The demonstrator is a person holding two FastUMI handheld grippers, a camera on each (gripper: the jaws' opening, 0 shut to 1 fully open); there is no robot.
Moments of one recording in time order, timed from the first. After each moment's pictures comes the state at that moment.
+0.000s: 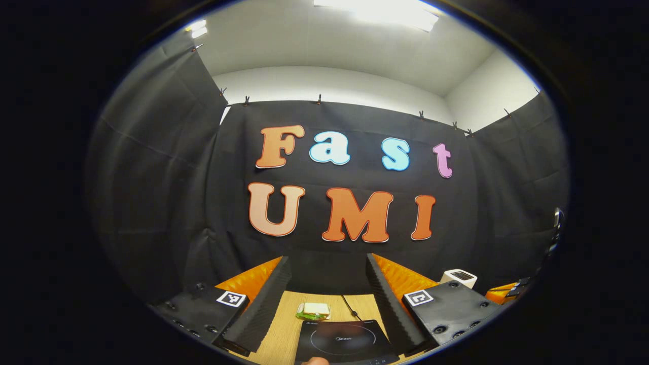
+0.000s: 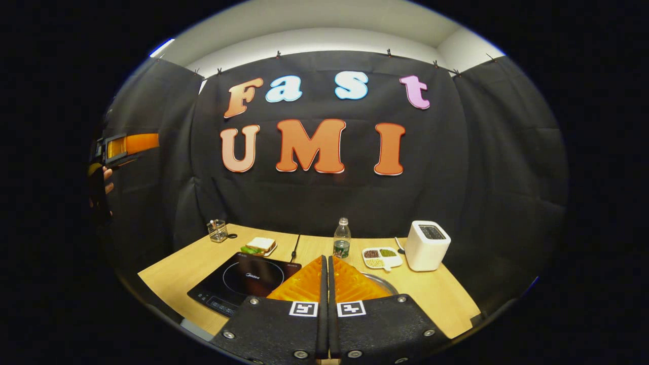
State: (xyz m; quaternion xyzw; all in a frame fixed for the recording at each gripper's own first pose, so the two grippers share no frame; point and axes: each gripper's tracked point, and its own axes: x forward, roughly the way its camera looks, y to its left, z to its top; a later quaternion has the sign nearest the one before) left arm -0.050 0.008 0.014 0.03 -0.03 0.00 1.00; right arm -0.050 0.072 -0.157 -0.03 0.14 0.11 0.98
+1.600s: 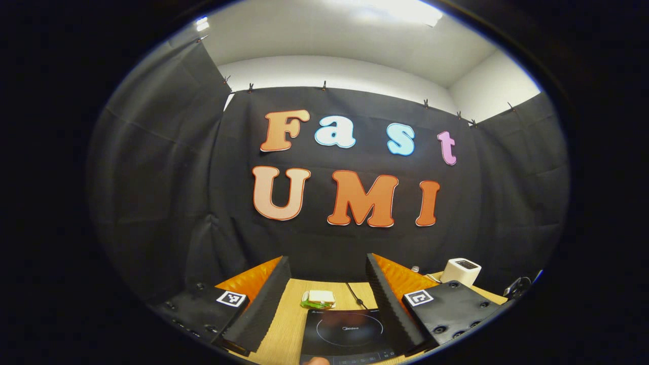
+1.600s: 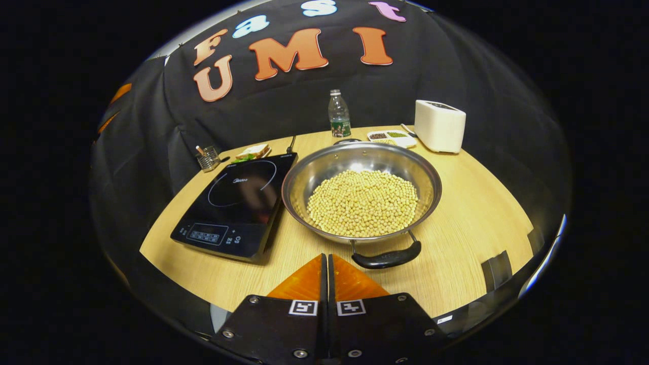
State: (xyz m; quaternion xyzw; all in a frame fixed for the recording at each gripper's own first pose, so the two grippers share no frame) left arm -0.052 0.030 -0.027 0.03 0.01 0.00 1.00; right arm -0.118 0.055 -0.391 0.02 0.39 0.09 0.92
